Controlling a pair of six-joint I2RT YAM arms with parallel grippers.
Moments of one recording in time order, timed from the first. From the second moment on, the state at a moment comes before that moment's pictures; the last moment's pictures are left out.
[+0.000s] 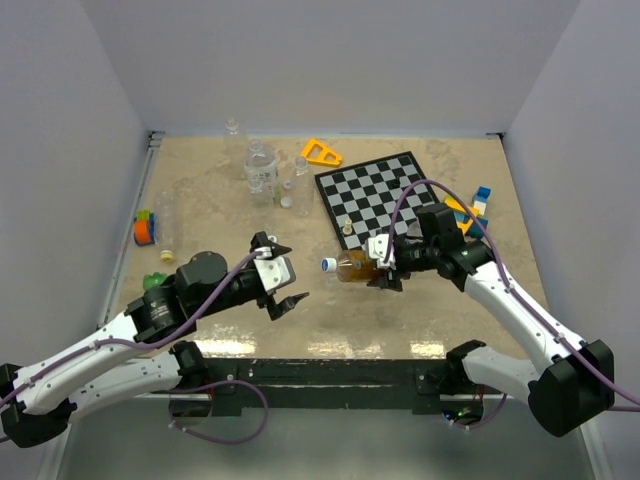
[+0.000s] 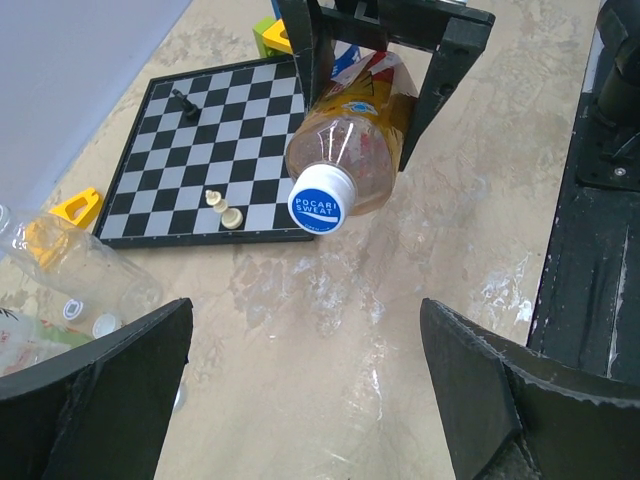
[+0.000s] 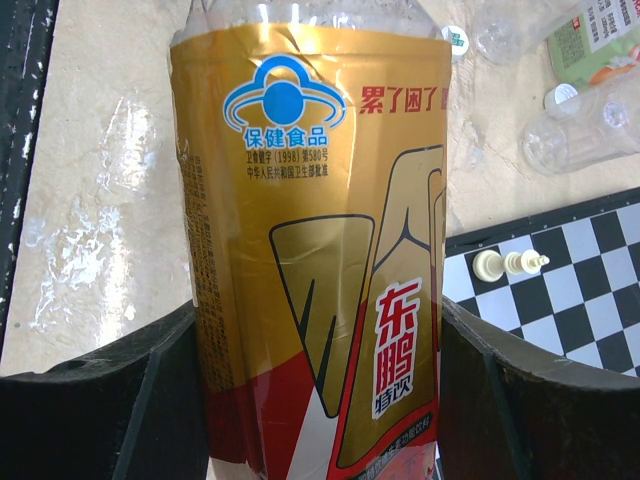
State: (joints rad) left arm -1.00 0.69 0.79 -0.32 0.07 0.27; right arm 0.43 1.08 0.83 -0.57 -0.80 -1.01
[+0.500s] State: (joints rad) left arm -1.00 0.67 0.79 -0.32 0.09 0.34; right arm 0.43 1.08 0.83 -0.57 -0.80 -1.01
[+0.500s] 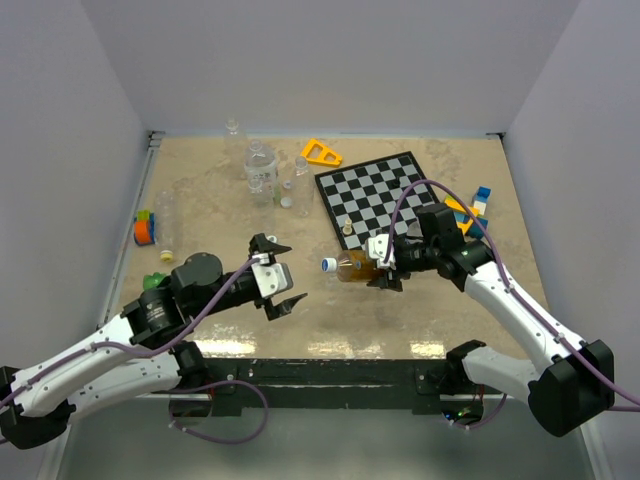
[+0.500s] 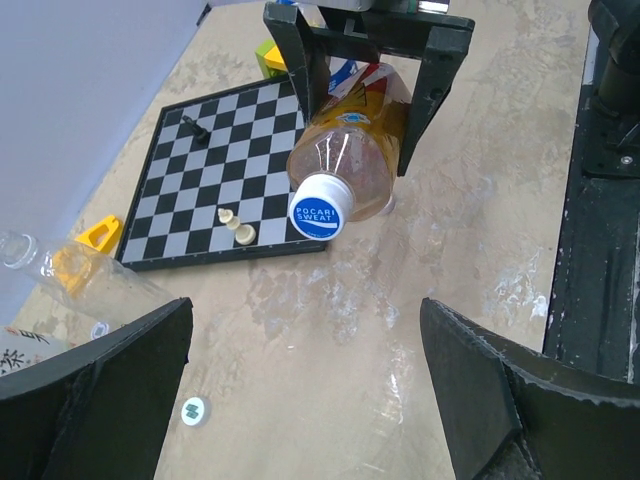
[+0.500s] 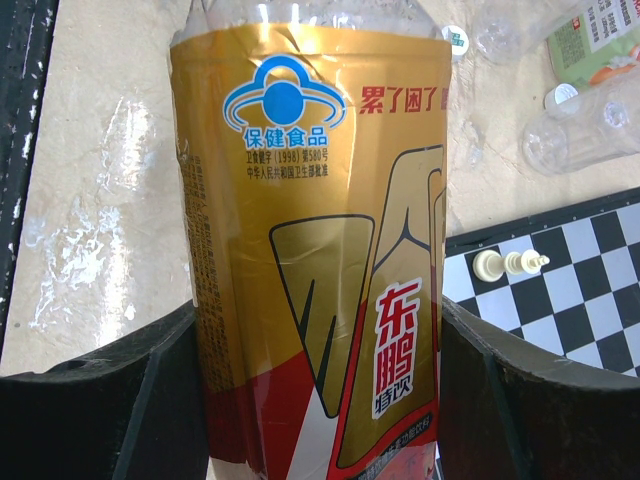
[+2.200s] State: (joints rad) left arm -1.00 0.95 0.84 -0.17 0.20 0.59; right arm 0.43 1.08 0.83 -0.57 -0.80 -1.01
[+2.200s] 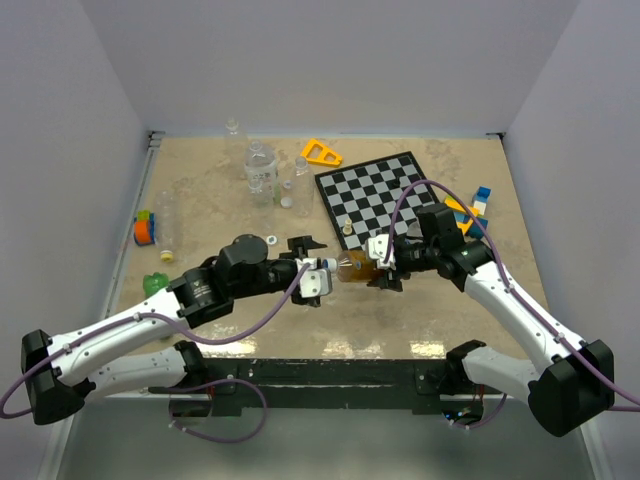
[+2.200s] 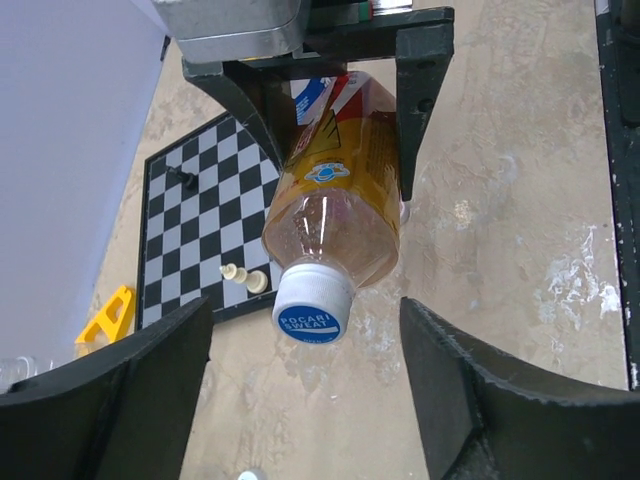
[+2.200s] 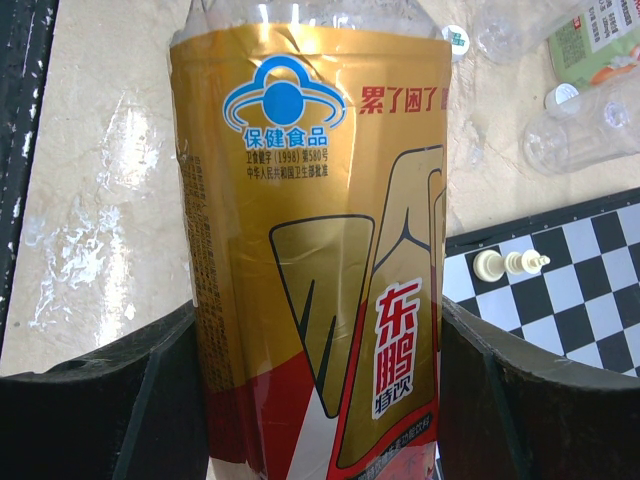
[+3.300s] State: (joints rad) left arm -0.99 1.04 0.88 -0.21 0.26 0.61; right arm 0.43 1.08 0.83 -0.58 -0.79 -1.02
